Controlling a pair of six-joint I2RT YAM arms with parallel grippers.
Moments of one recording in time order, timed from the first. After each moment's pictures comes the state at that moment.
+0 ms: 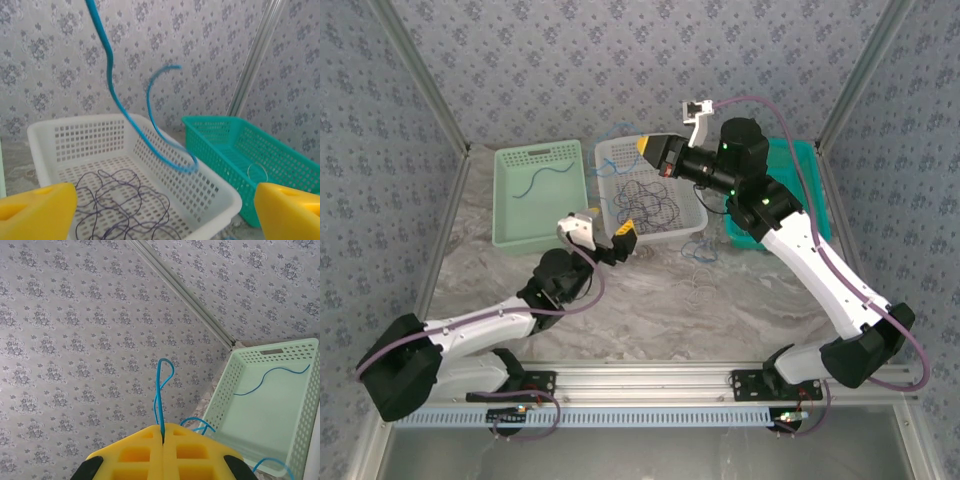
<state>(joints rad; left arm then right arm) -0.86 1.15 0.48 0.78 -0.33 -0.23 0.59 1.38 1.52 -0.18 -0.41 0.75</state>
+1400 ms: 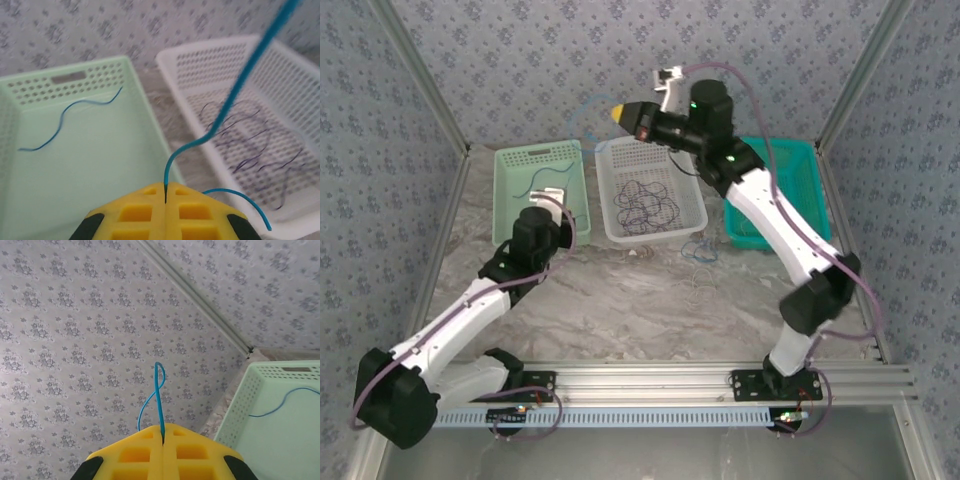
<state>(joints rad) -0.50 1.05 0.75 -0.15 -0.30 -0.13 0.56 1.81 1.96 -0.18 -0.54 0.78</state>
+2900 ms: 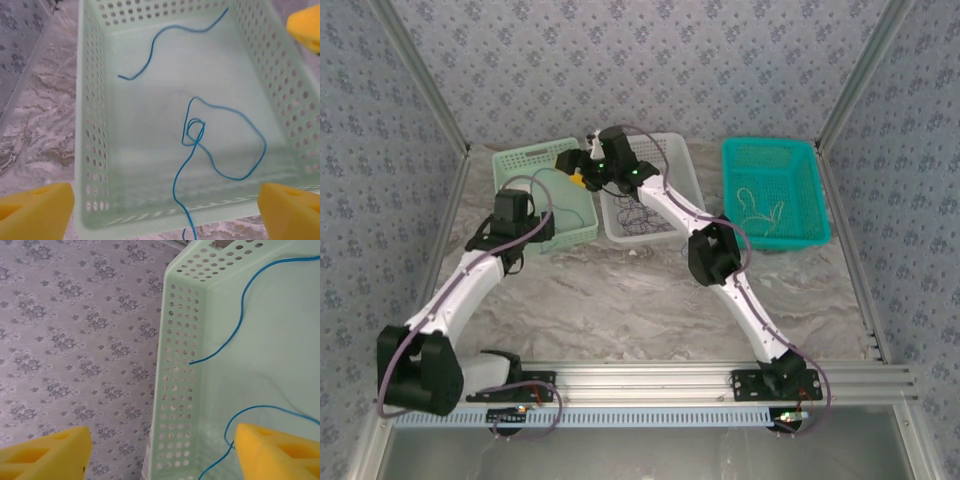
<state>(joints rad) -0.22 1.16 0.86 -0.37 -0.27 -0.16 0.67 2.60 2.51 -0.27 -0.58 0.98</state>
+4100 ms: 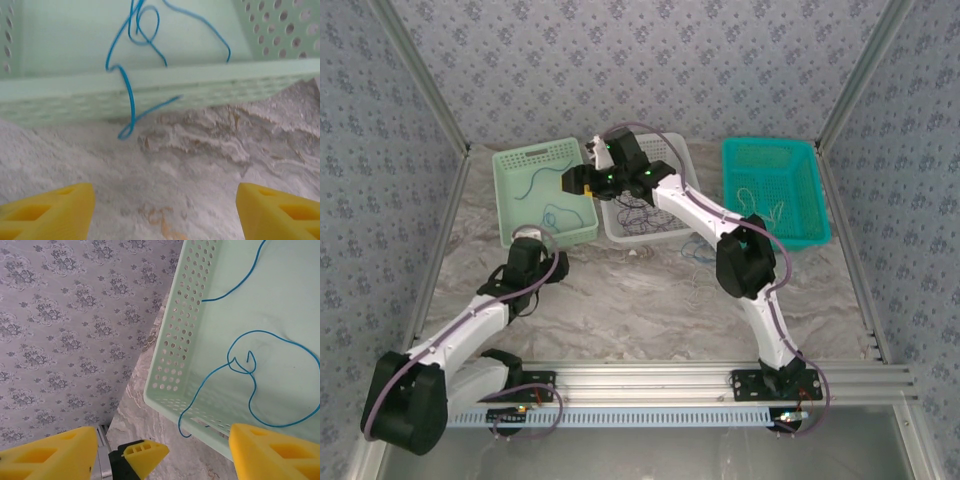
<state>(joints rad) -0.35 1.02 0.44 -0.14 -0.19 -0.40 0.70 2.22 2.07 -0.38 -0.58 0.68</state>
